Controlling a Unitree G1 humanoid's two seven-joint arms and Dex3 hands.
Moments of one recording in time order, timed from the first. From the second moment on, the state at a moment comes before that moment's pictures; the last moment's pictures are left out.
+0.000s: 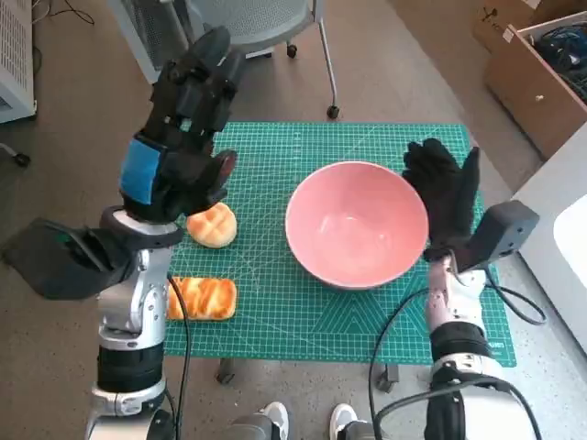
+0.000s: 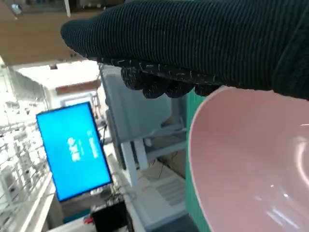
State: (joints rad) left arm -0.53 0.19 0.13 -0.07 -0.33 -0.07 -0.34; right arm -0.82 -0.08 -0.33 1.16 0.24 -0.45 0.27
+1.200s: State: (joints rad) left arm -0.50 0.19 0.13 -0.06 -0.32 -0.07 -0.33; right arm -0.82 -0.11 -0.34 0.97 0.30 -0.46 0.35
